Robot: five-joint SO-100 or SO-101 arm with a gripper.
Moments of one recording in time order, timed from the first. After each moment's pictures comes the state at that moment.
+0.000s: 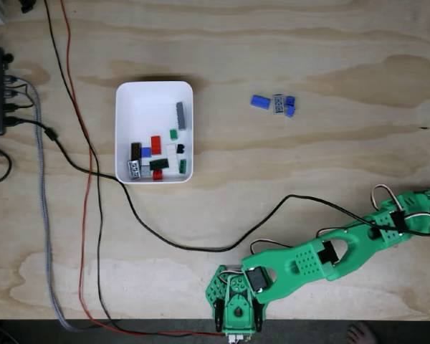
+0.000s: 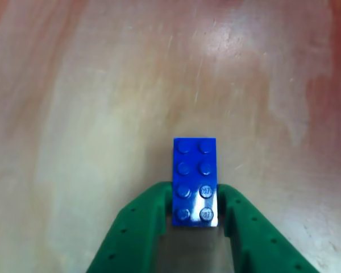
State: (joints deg) arm 66.3 51.0 80.3 10.9 -73.7
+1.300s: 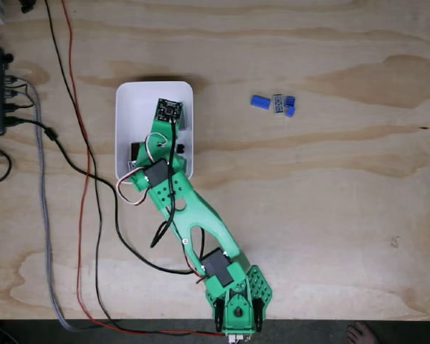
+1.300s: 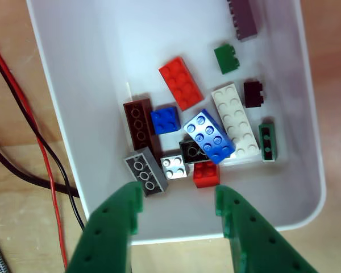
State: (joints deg) arm -32.8 98.5 88.0 75.5 -41.9
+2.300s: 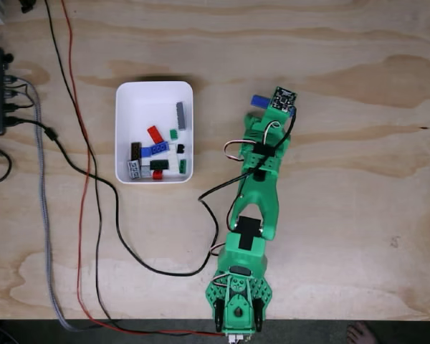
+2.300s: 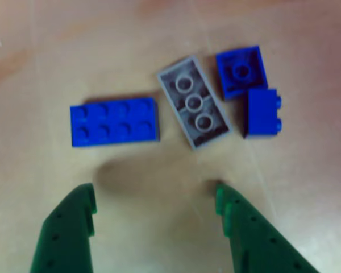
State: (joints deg) arm 10.2 78.0 113.5 18.8 -76.1
